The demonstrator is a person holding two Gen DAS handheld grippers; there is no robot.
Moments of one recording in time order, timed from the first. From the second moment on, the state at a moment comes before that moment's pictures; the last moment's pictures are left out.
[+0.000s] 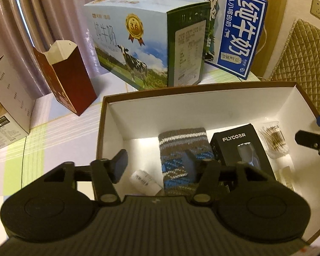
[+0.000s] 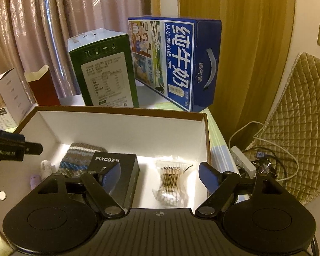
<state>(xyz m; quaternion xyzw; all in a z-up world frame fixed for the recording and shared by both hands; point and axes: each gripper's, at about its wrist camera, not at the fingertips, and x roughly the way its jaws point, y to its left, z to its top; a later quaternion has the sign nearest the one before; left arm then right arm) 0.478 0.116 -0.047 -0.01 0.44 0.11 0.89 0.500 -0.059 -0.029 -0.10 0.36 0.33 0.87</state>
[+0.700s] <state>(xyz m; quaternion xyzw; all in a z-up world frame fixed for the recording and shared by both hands) 0.423 0.096 -0.016 -0.04 0.44 0.11 0.89 0.451 -0.095 -0.006 -0.05 0.37 0.36 0.86</state>
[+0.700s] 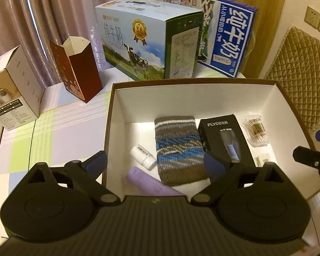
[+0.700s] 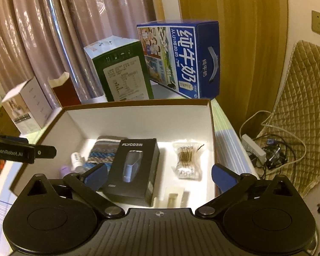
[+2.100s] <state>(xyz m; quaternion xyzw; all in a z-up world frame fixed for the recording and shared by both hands) 0.268 0.034 0.021 -0.07 0.43 0.12 0.89 0.329 -0.178 0.025 -0.02 0.38 0.36 0.85</state>
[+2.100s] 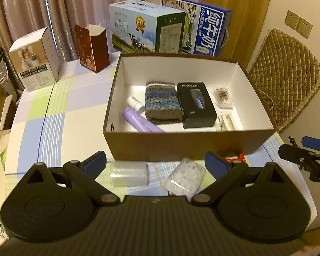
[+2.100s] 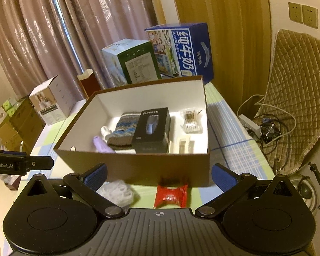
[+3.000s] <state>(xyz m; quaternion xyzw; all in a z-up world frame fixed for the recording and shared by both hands) 0.200 0.020 -0.012 -0.10 0.47 0.14 0.87 0.289 -0.199 0.000 -0.04 0.43 0.37 0.82</state>
